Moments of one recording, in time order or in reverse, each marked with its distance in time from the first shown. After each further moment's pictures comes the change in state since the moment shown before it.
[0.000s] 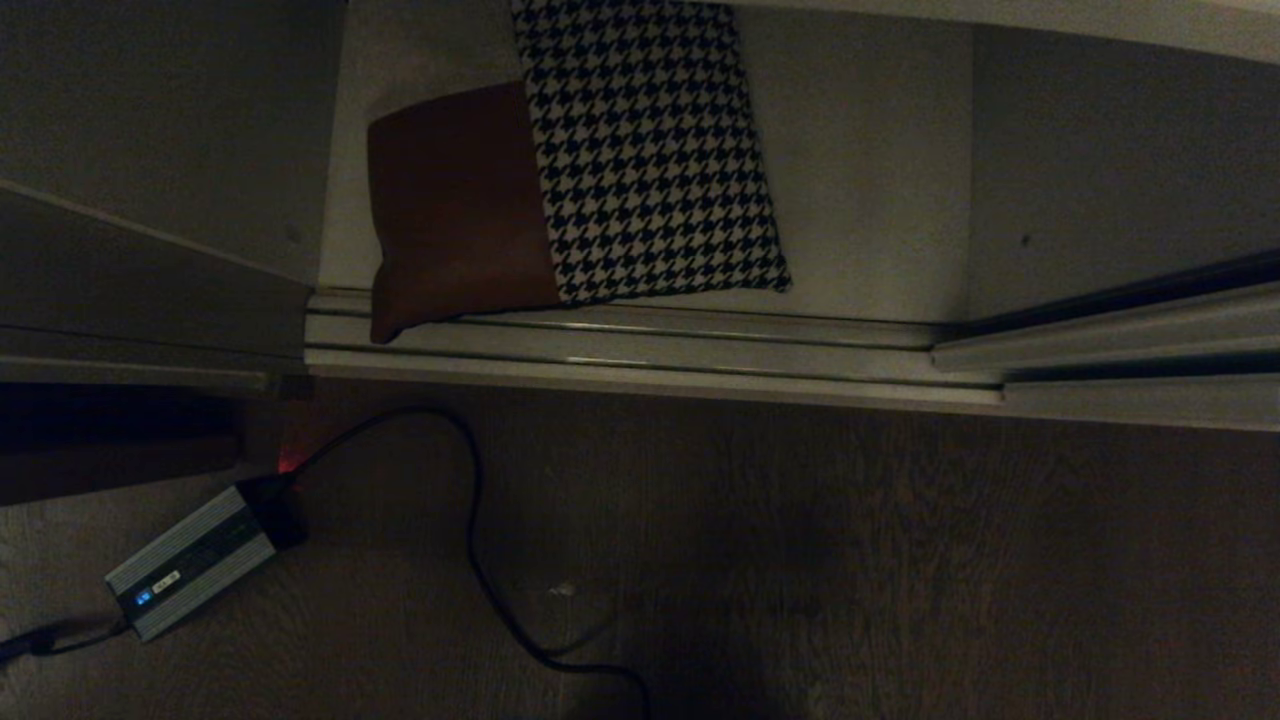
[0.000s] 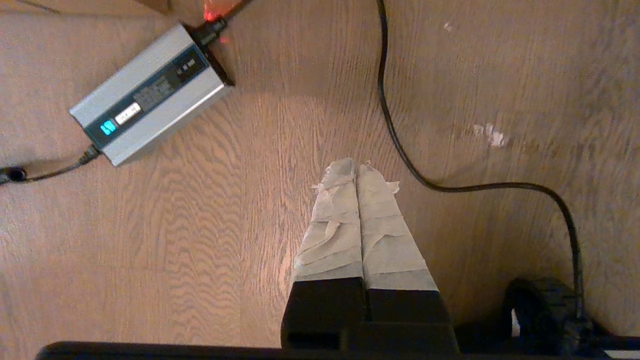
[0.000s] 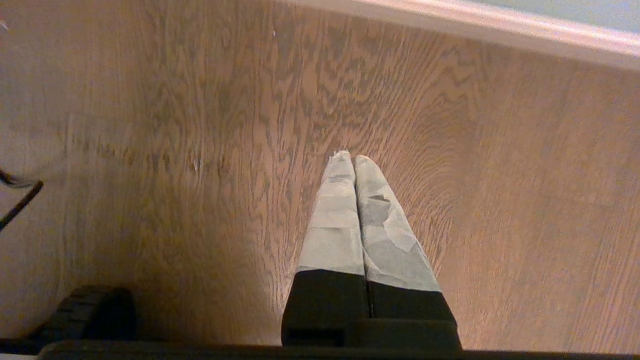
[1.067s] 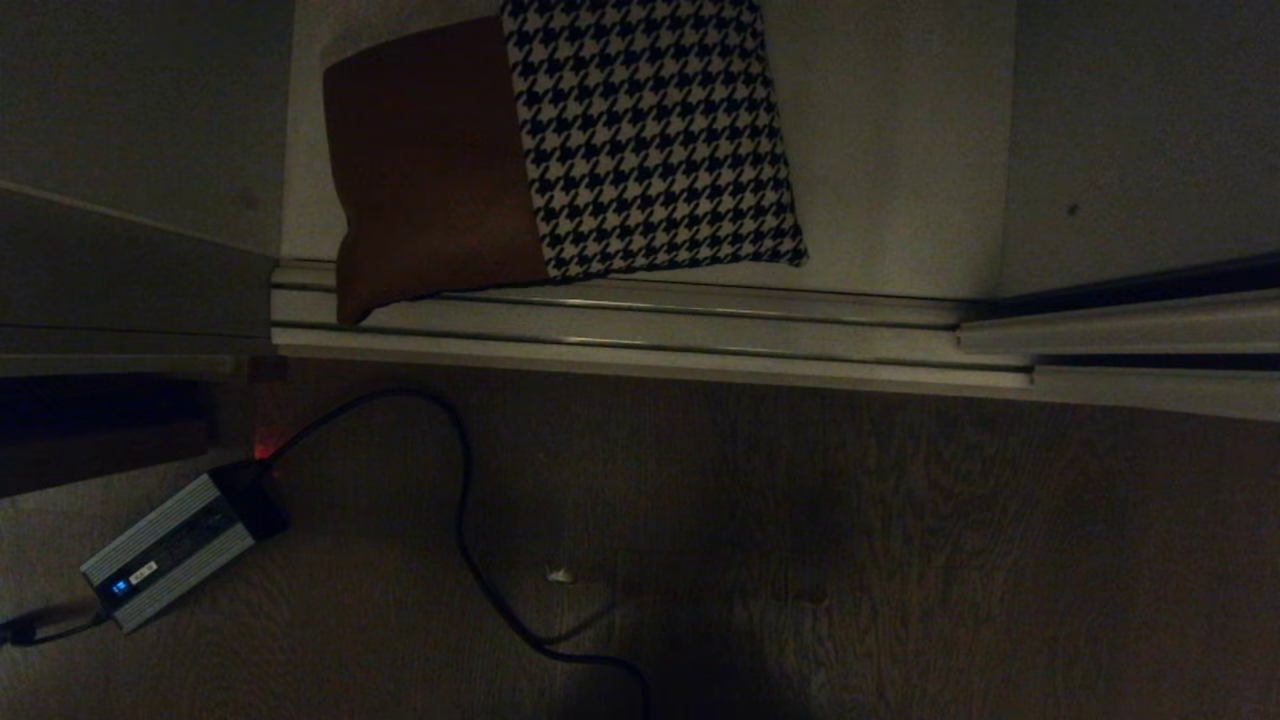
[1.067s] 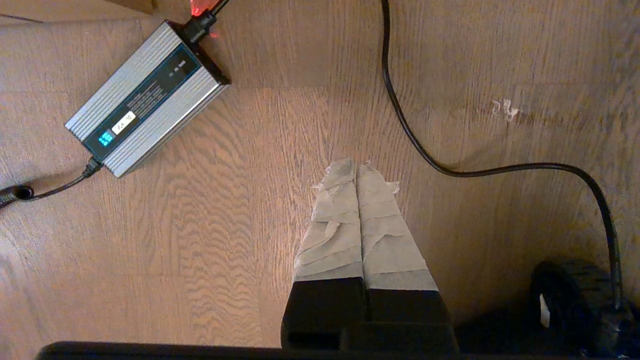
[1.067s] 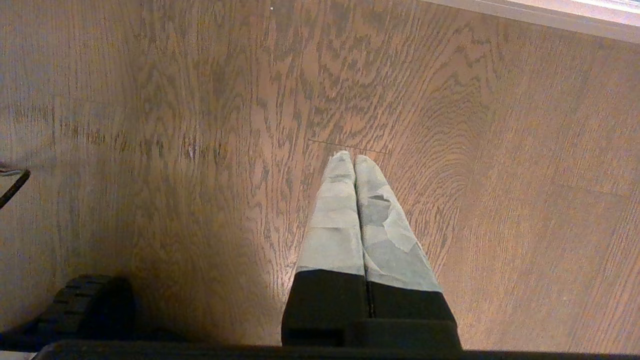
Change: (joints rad) left arm 0.000 0.002 0.015 -0.033 -0.006 0.088; right arm 0.000 0.001 0.000 0.000 0.000 0.000
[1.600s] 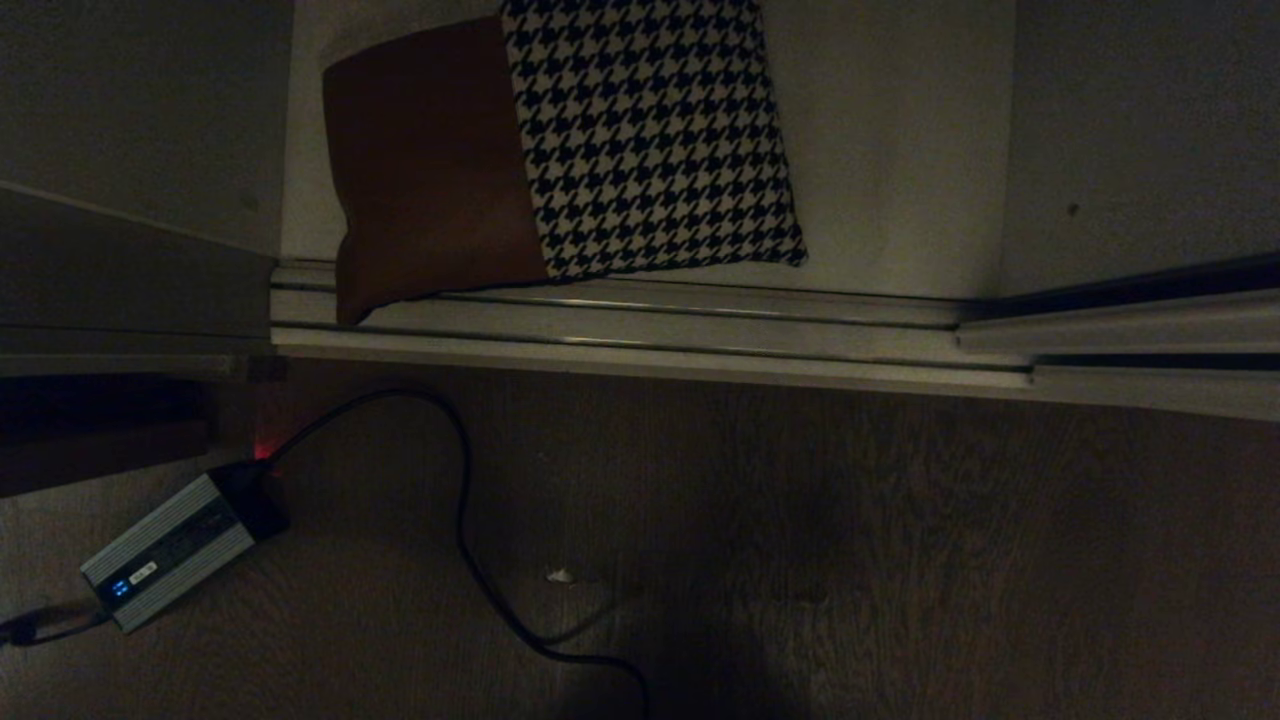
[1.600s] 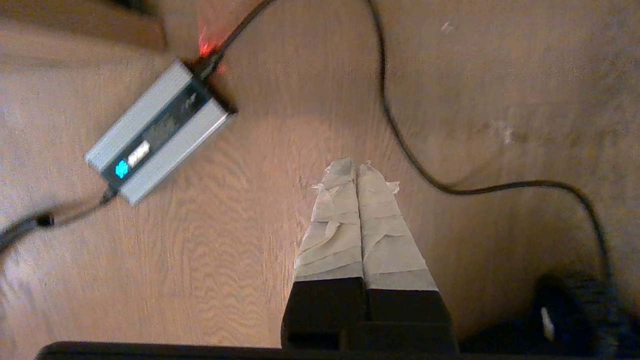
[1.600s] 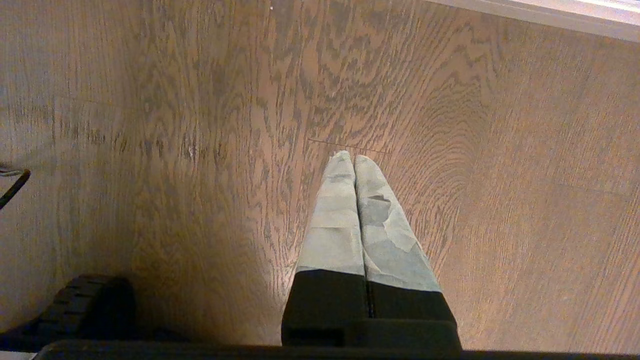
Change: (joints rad) left arm 0.000 0.055 -0.099 -0.012 -0.015 0.027; right arm 0.000 0.000 0.000 0.000 0.000 0.000
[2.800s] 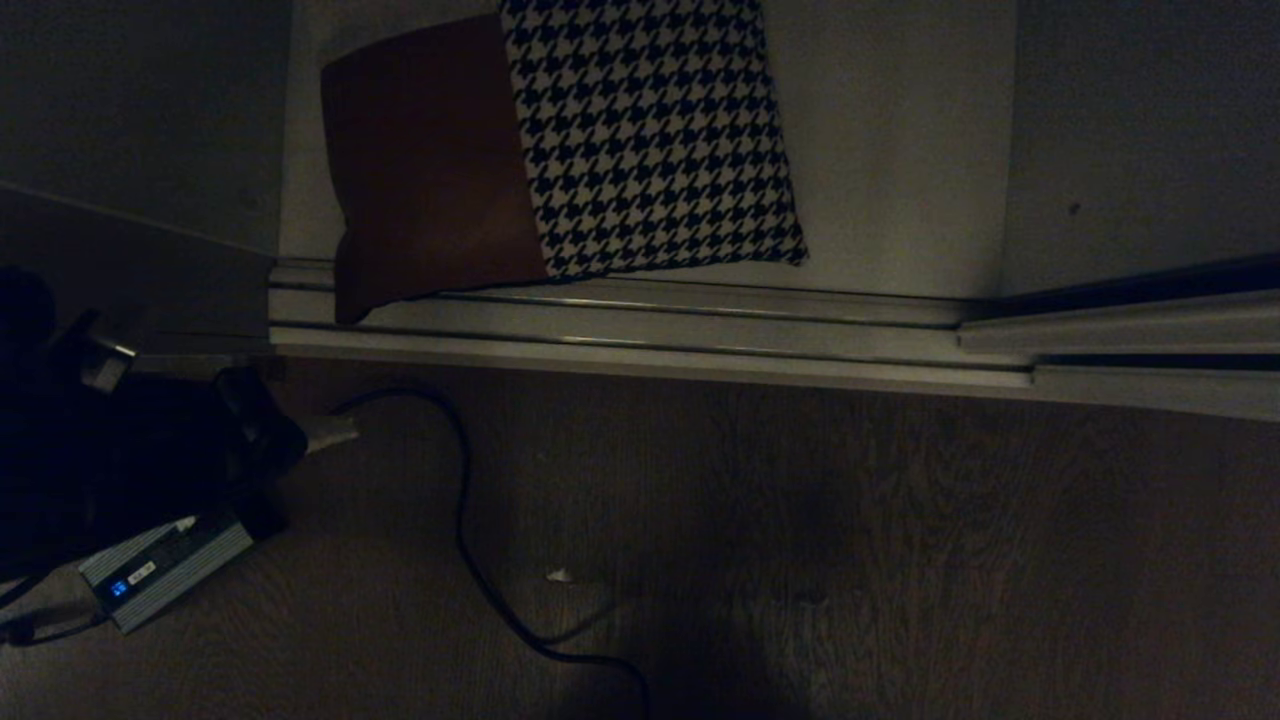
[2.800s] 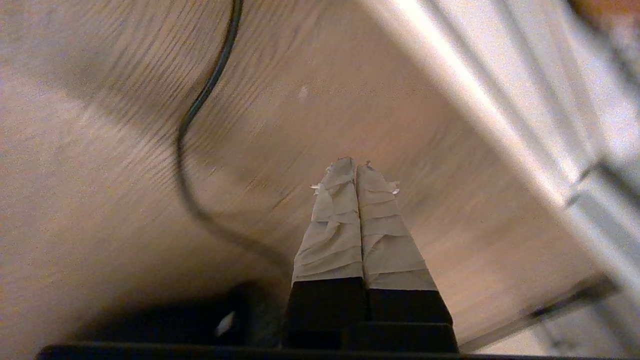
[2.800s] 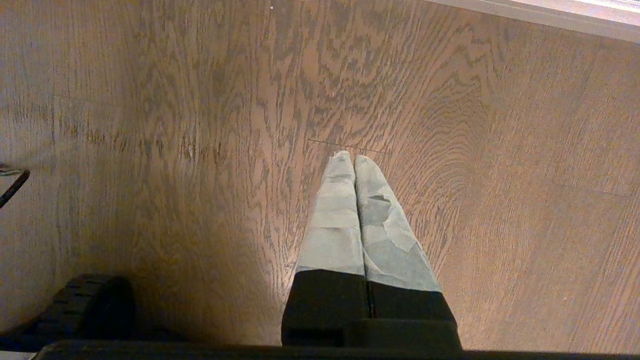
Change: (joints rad) left arm -0.010 1.261 -0.632 -0.289 -0.290 -0.817; right arm 0.000 0.000 0.000 0.000 0.000 0.000
